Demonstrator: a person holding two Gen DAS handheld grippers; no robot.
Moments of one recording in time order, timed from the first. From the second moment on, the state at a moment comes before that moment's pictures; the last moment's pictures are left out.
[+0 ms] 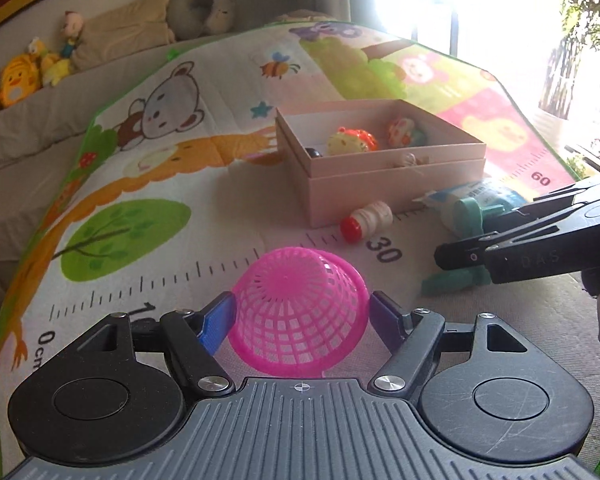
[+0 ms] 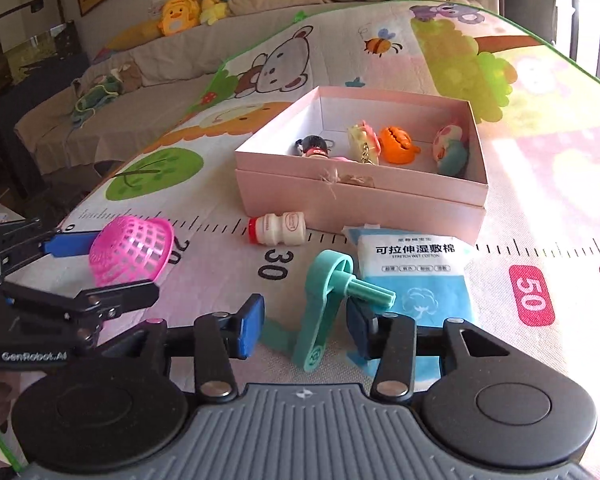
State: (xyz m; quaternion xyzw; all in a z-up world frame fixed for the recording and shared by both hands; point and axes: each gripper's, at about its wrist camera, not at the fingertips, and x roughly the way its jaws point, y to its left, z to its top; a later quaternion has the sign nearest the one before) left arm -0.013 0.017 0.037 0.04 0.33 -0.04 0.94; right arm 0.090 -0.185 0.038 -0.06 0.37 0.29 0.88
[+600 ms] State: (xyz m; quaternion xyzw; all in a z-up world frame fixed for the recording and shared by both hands) left arm -0.017 0.001 0.080 0.06 0.26 -0.07 0.96; right arm 0.061 -0.216 0.107 -0.09 0.29 0.34 0.89
